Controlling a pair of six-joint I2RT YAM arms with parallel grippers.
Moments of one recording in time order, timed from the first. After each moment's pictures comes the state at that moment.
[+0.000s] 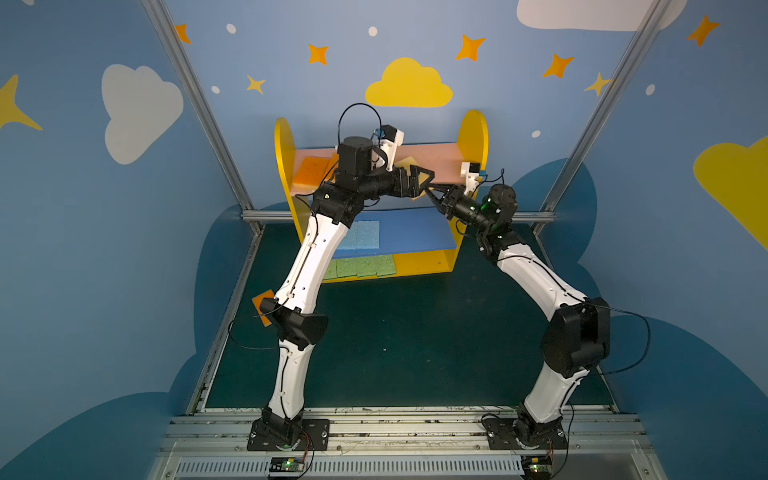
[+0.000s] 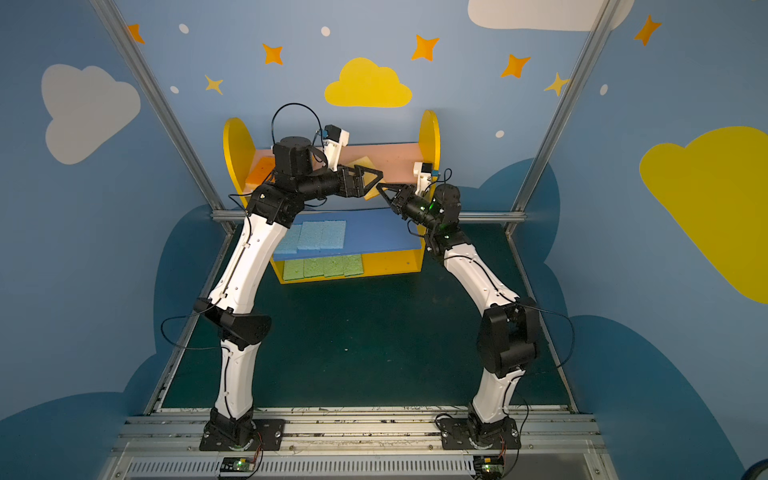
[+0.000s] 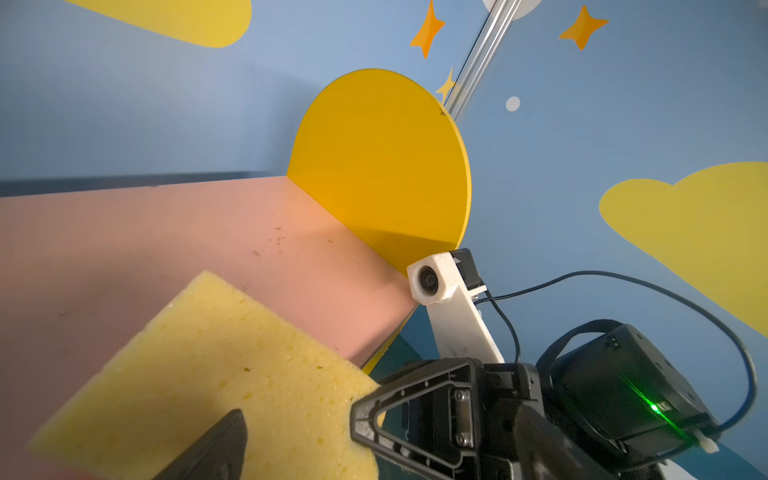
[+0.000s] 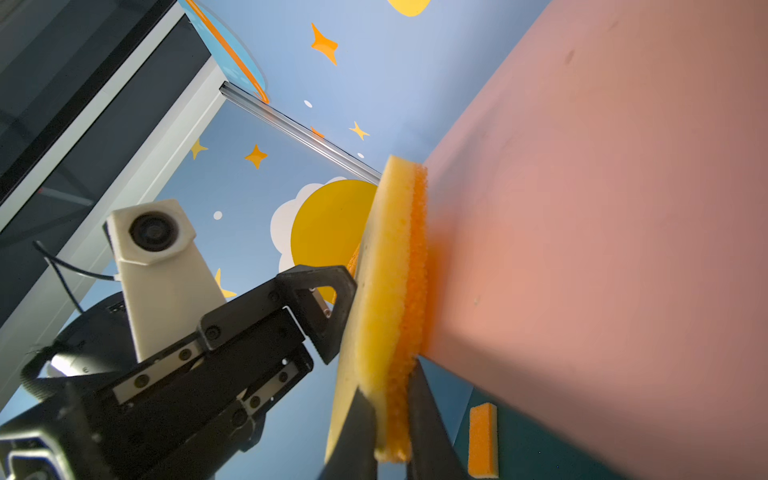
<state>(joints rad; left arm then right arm) -0.42 2.14 2.72 -0.76 0.46 -0.36 0.37 1.79 1.61 0.37 -0.64 1.14</state>
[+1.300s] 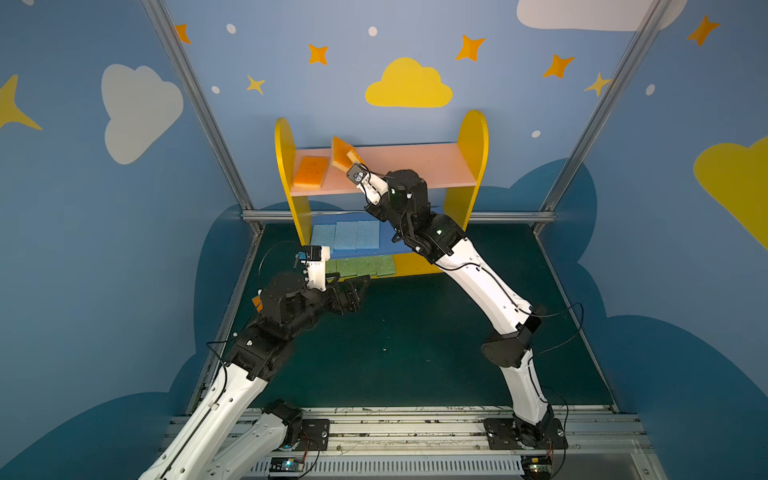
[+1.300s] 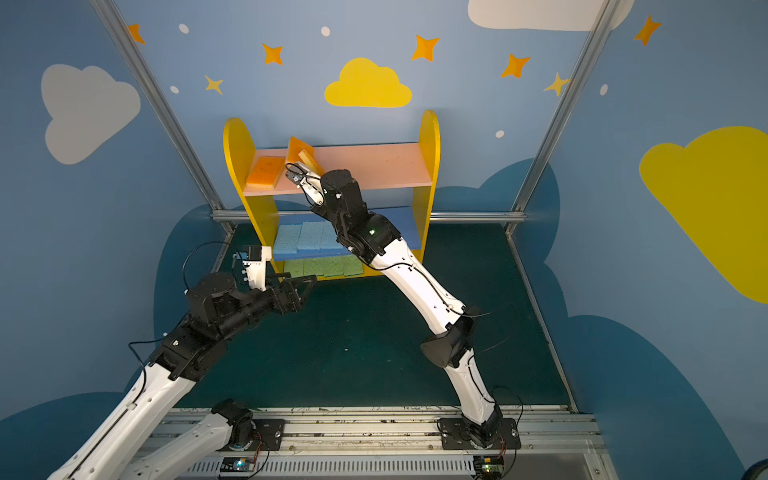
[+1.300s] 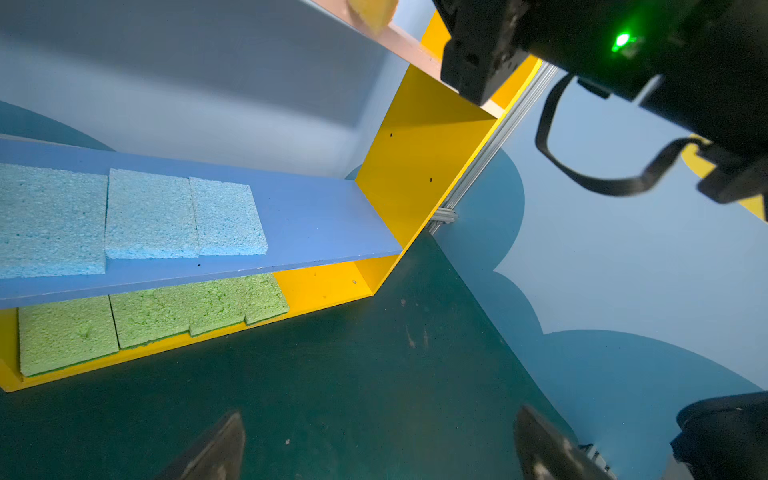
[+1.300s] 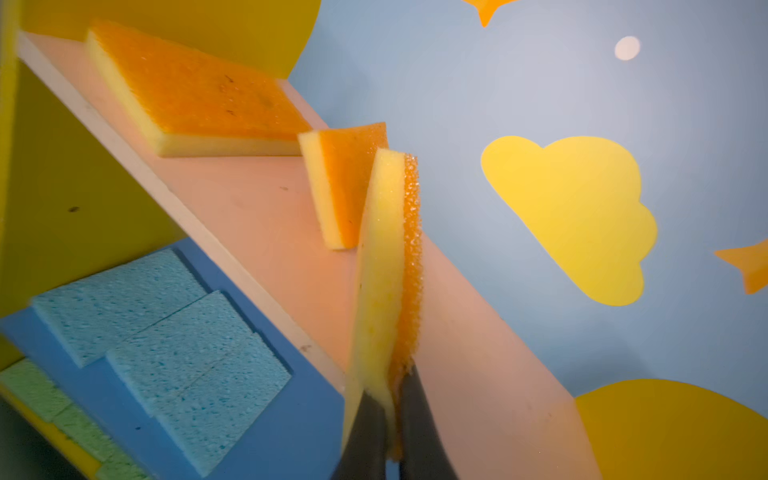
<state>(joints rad) -0.45 0.80 0.94 -0.38 0.19 -0.47 0.89 2.16 2.59 -0.49 0.50 -0.71</state>
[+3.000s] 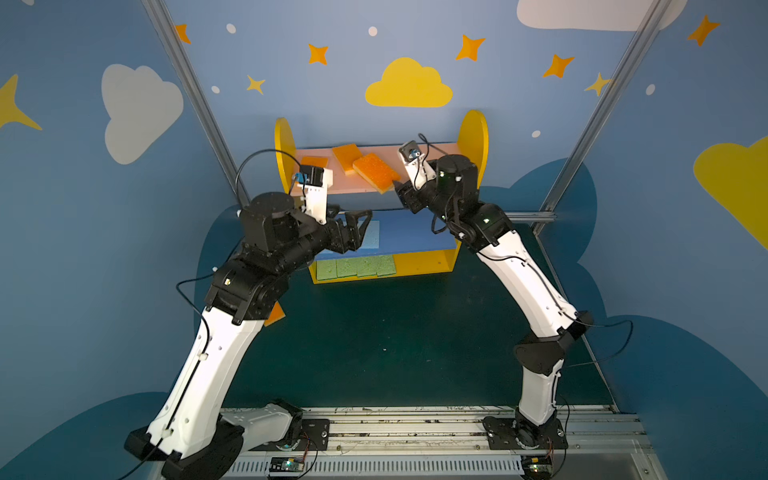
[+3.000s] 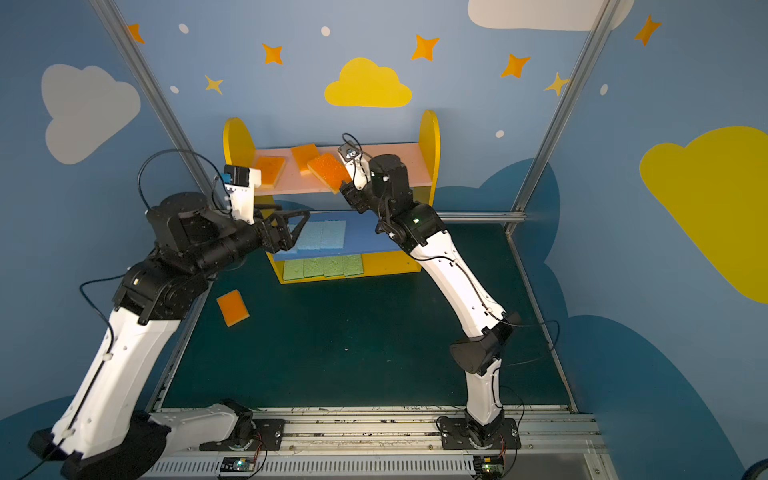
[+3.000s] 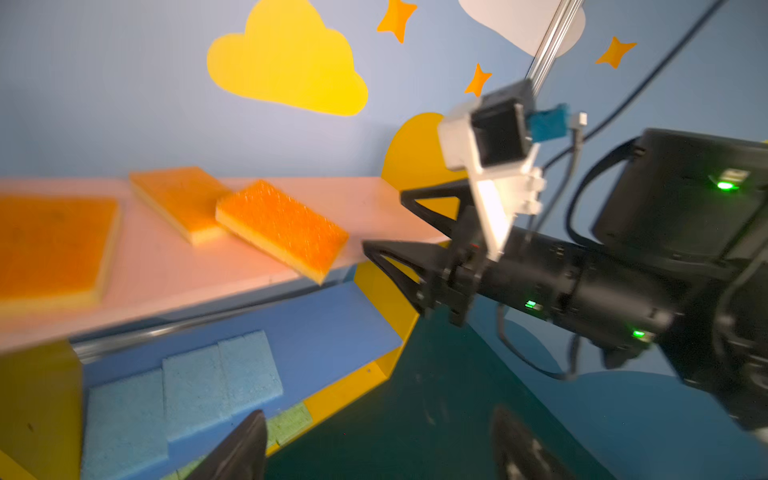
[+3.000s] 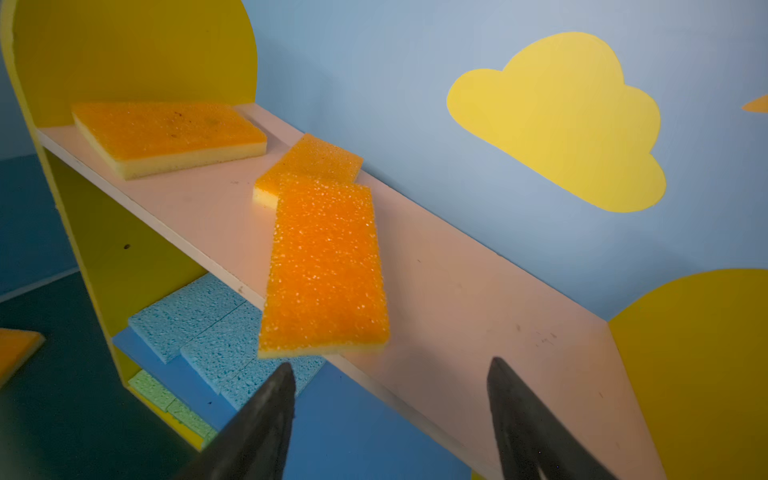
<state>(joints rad) -0.41 1.30 1.86 -0.71 0.15 -0.24 0.69 1.88 2.33 -0.58 0.14 -0.28</state>
